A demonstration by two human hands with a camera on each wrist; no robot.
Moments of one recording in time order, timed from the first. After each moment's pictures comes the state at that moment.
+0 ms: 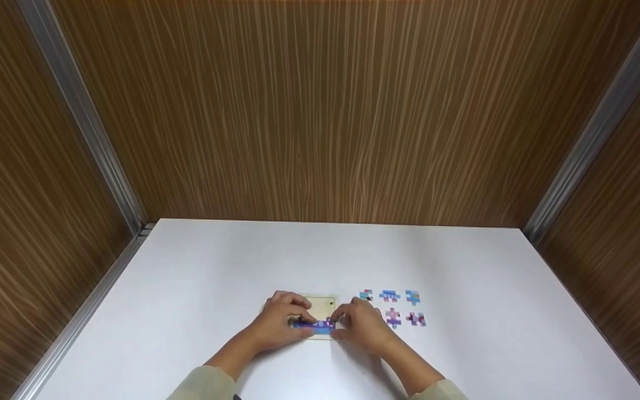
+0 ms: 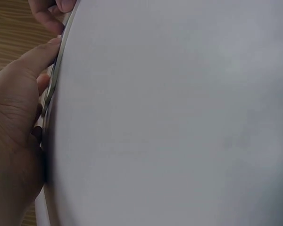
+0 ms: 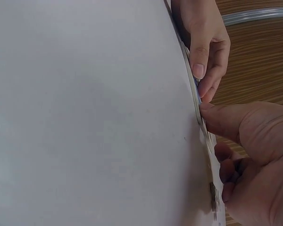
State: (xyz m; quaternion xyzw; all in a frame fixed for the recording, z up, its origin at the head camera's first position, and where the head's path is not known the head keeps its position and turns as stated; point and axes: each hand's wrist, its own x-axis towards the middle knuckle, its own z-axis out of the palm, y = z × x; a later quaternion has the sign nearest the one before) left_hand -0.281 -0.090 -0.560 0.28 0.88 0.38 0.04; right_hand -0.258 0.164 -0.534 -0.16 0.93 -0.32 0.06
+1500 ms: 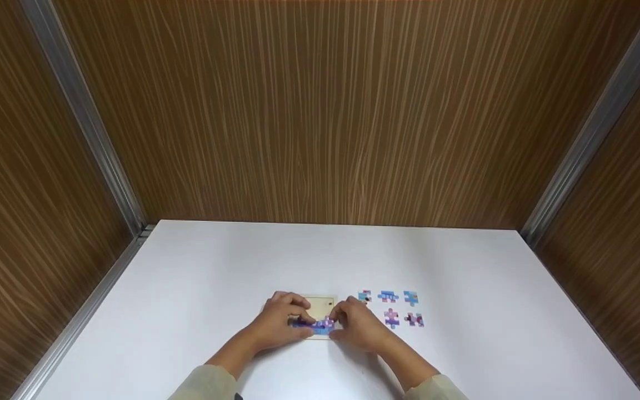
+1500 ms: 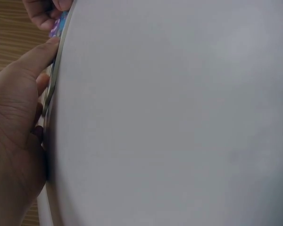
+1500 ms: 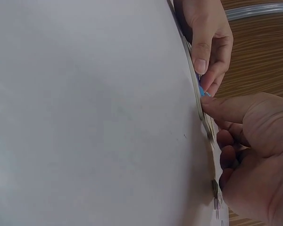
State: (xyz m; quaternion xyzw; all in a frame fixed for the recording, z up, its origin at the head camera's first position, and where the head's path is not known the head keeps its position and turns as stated) left_hand -0.283 -0.090 -0.559 0.28 0.88 0.38 0.06; right_hand -0.259 0.162 -0.532 -0.19 0.91 -0.36 0.07
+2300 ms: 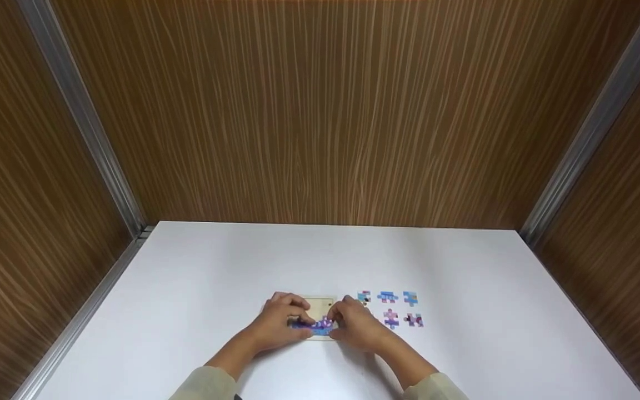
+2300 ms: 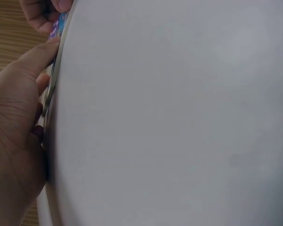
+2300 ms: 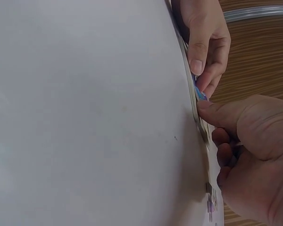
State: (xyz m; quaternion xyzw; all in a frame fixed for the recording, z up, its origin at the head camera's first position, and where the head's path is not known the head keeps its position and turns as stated) left_hand -0.283 -0.090 -0.561 0.28 0.88 0.38 0.04; right_hand -0.261 0.161 -0.530 -0.21 0.92 -0.33 0.08
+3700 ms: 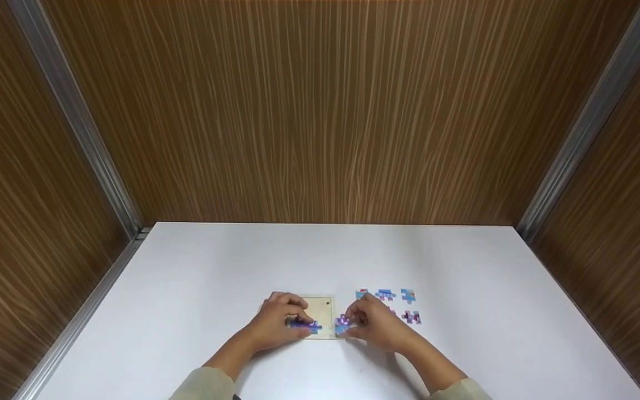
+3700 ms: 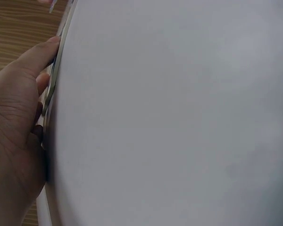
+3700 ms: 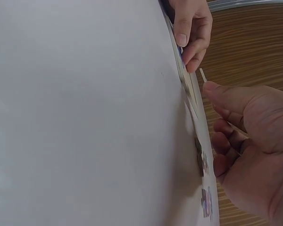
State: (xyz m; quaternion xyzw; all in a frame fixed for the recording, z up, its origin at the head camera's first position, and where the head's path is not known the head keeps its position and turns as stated) left_hand -0.281 -0.088 -0.559 0.27 0.88 0.39 0.05; right_hand -0.252 0.207 -0.527 -0.19 0.89 -0.40 0.09
